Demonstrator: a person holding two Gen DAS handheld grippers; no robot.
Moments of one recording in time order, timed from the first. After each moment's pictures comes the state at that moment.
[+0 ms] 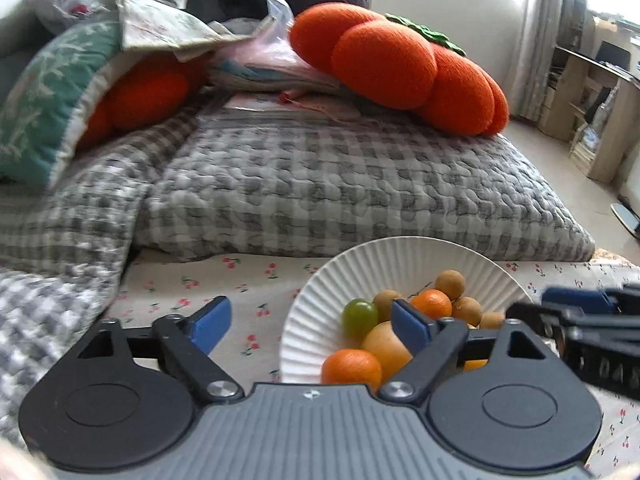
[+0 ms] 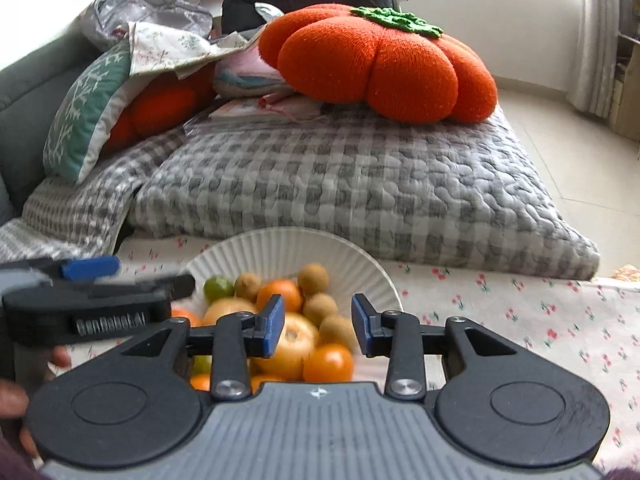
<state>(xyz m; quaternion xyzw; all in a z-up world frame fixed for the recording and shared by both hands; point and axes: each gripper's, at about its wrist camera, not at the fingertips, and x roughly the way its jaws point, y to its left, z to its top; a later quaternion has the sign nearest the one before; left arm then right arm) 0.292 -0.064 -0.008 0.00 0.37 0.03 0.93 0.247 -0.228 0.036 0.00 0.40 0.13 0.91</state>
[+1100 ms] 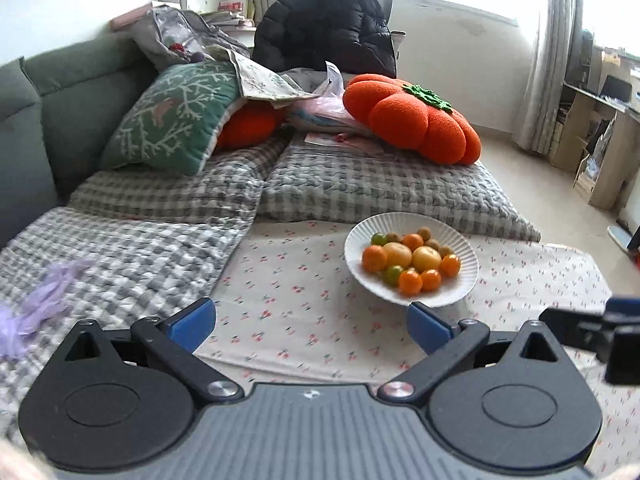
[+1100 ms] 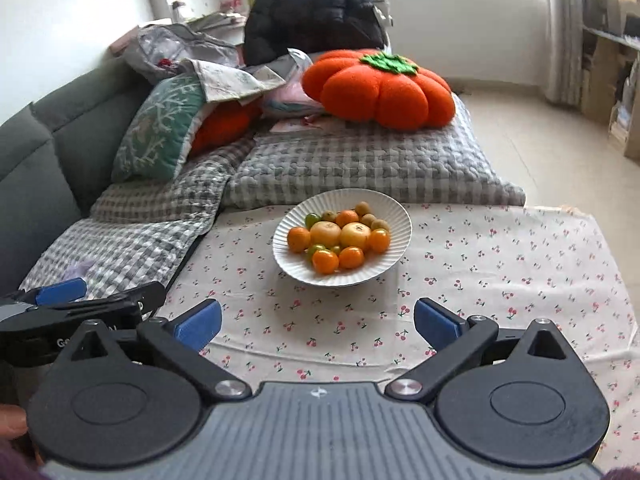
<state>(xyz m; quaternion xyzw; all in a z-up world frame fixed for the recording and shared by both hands) 0.048 -0.043 0.091 0.00 0.33 0.07 0.94 0.033 -0.206 0.138 0.04 0.37 0.12 0.92</state>
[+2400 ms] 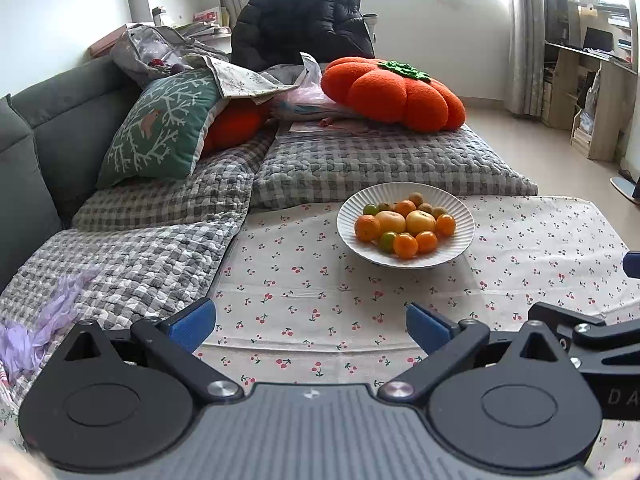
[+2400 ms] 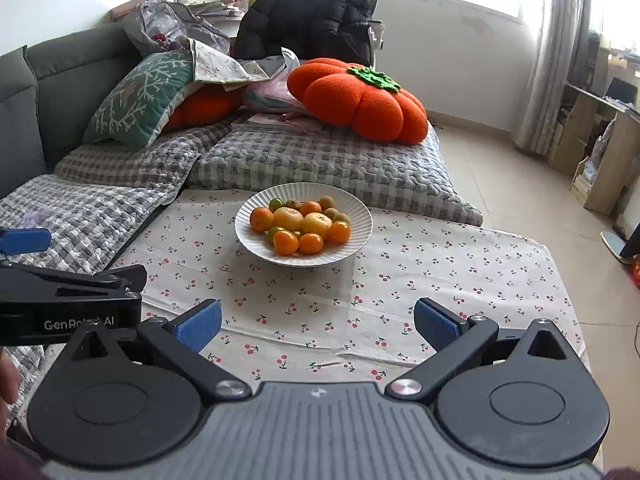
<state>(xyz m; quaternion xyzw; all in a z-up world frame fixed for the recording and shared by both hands) 0.031 -0.068 0.072 0.06 0.34 0.07 0.94 0.001 -0.194 0.111 -0.05 0.35 0.06 0.93</state>
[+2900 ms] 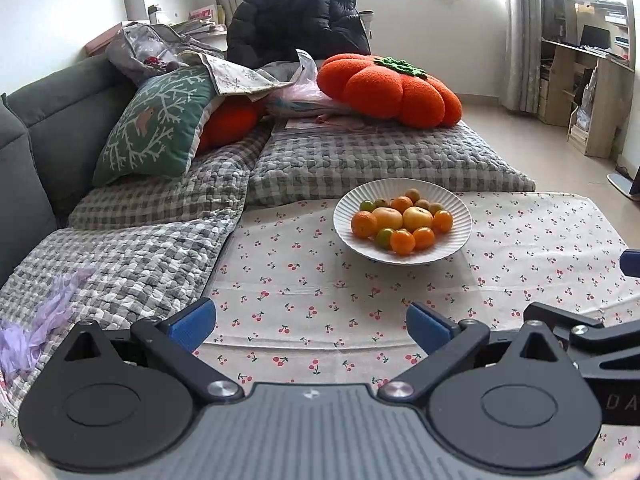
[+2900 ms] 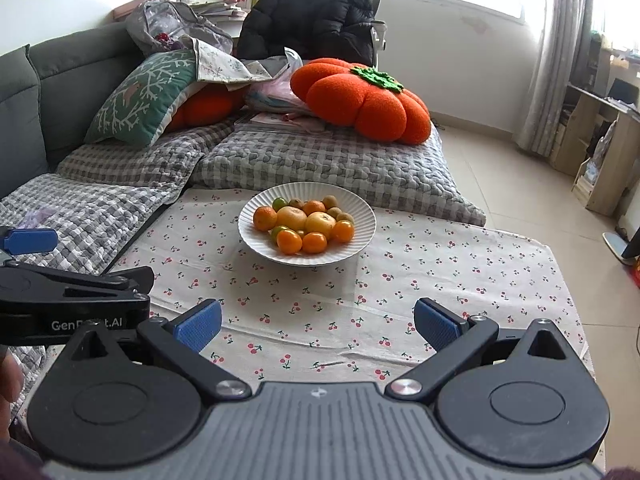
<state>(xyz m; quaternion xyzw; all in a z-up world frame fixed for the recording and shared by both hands) 0.034 -0.067 0.070 0.06 0.34 0.06 0.94 0.001 -0.193 0.111 -0.05 0.35 0.07 0.93</state>
